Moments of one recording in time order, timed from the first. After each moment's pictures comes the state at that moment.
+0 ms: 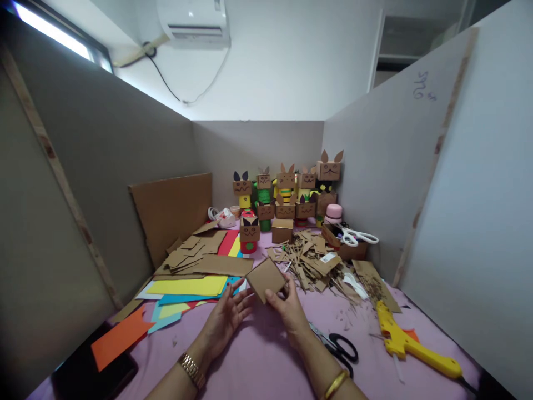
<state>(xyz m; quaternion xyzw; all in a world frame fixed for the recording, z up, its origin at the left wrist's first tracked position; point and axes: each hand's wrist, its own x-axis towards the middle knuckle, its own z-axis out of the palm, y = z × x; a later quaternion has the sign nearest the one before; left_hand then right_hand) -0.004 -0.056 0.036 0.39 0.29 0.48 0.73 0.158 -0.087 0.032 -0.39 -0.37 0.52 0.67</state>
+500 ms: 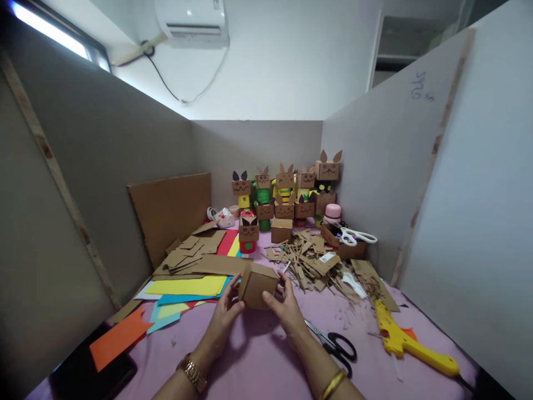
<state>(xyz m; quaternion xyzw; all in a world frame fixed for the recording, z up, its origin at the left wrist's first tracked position) -0.004 -0.059 0.034 0.54 0.29 0.54 0.58 0.157 -0.080 0.020 -0.40 -0.41 0.46 0.68</state>
